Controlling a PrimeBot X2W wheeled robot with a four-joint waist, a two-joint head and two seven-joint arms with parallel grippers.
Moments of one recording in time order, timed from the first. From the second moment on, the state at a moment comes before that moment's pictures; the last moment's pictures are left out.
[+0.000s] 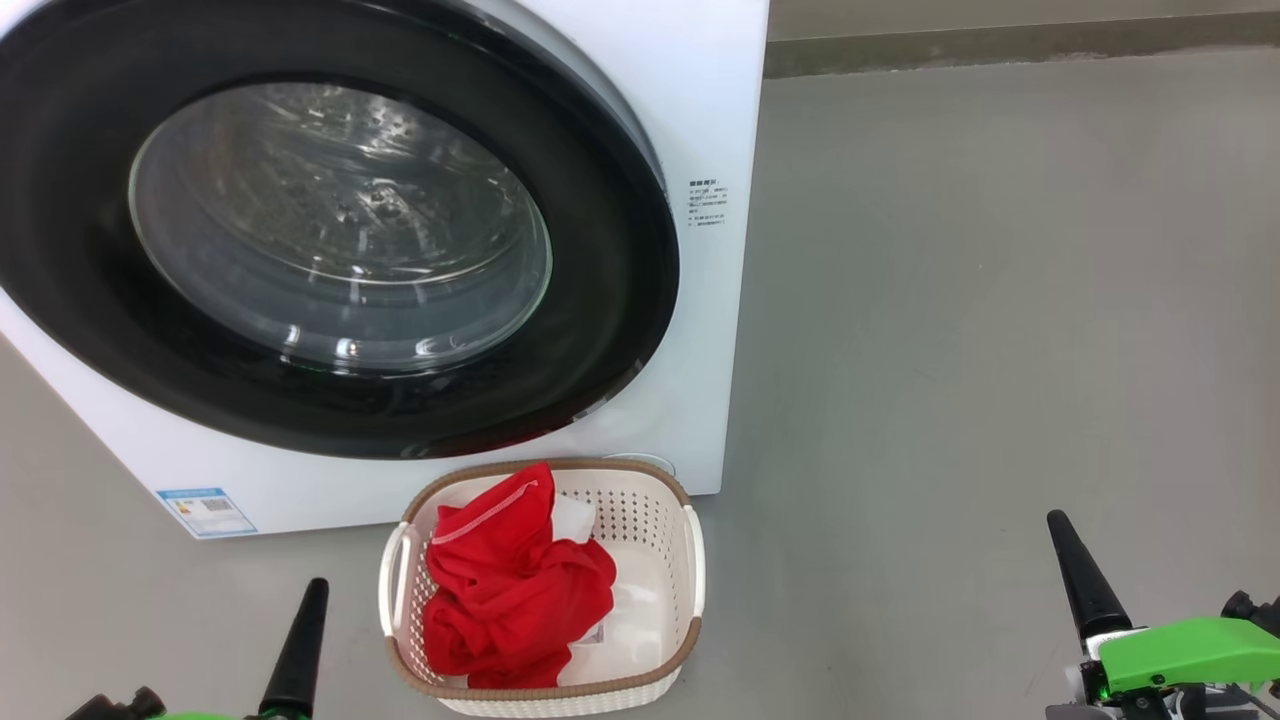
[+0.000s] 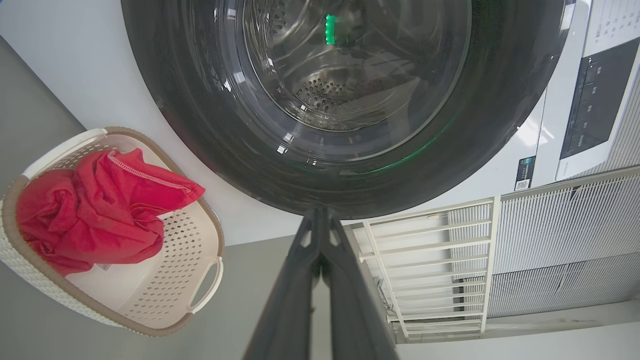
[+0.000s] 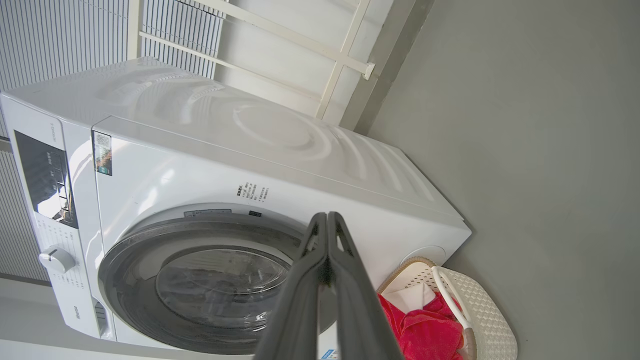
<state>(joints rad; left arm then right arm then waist) -0.03 0.05 0.06 0.27 -1.35 -0.12 0.04 -0.01 -0.03 -0.11 0.29 1.34 0.13 0.03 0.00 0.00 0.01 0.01</state>
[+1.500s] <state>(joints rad) -0.07 0.04 0.08 0.27 -1.60 -0.12 0.11 -0.07 -0.04 -0.12 0.27 1.61 0.13 0.11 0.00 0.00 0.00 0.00</state>
